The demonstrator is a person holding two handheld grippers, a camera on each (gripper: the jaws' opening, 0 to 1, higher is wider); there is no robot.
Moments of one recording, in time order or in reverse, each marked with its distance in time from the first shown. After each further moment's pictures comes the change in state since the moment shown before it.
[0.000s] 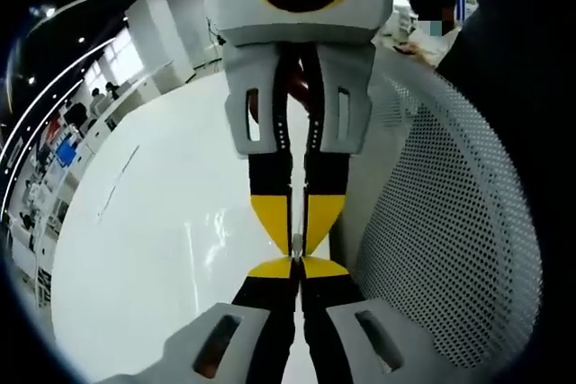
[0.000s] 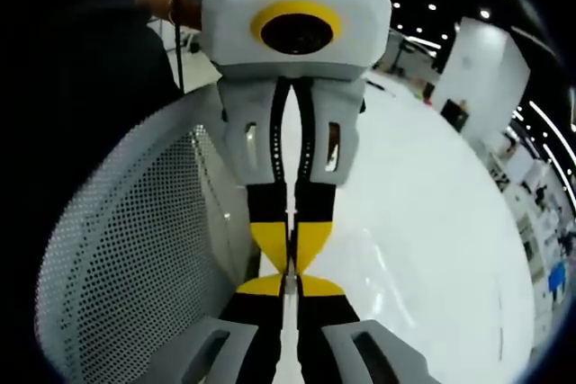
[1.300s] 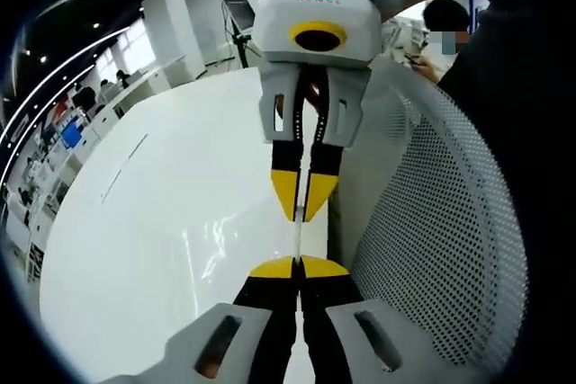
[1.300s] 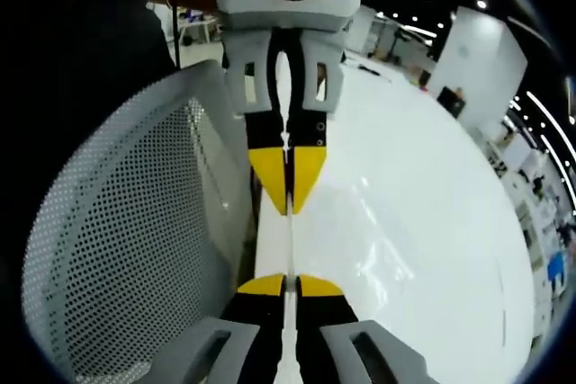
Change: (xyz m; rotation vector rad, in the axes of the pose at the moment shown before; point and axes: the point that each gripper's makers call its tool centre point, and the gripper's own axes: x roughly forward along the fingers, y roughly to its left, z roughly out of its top) left arm -0.014 0.004 -0.006 -0.099 -0.032 0.014; right arm -0.003 -0.002 -0.022 0.042 0.031 -0.018
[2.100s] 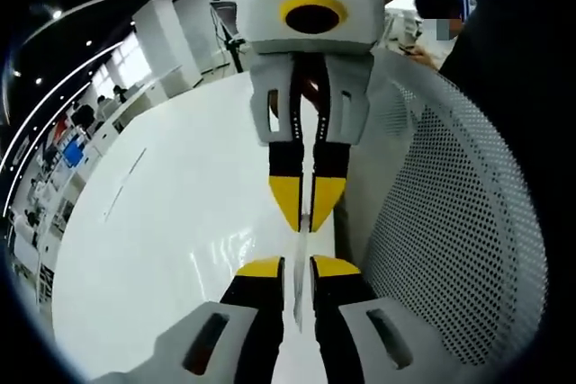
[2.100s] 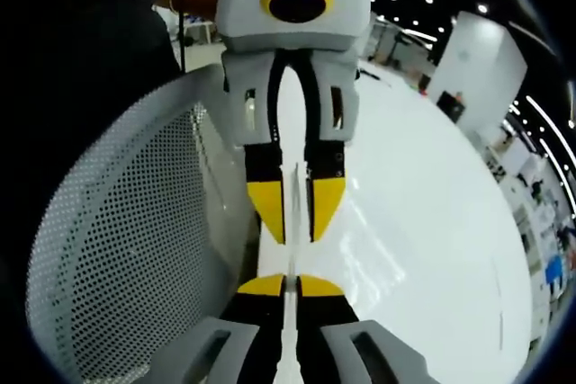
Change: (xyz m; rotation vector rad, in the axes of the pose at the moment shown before) left arm 0.014 0.000 0.006 0.076 -0.004 0.023; right arm -0.004 0.004 -0.001 -0.026 0.004 -0.010
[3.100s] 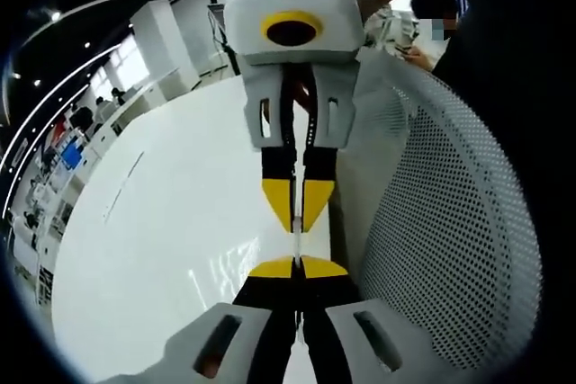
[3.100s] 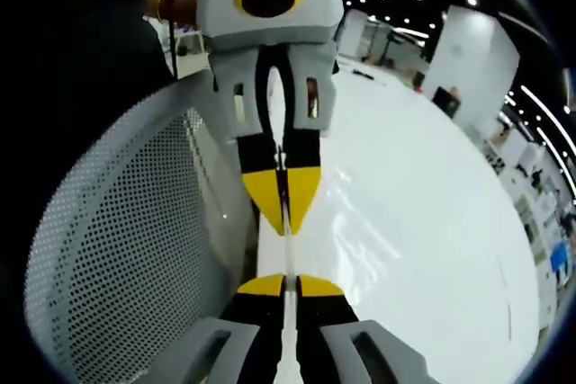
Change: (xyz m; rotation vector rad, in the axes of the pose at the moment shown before) left arm -0.004 -0.003 -0.002 0.011 -0.005 -0.010; right arm 0.004 -0.002 -0.006 0.039 -0.013 0.000
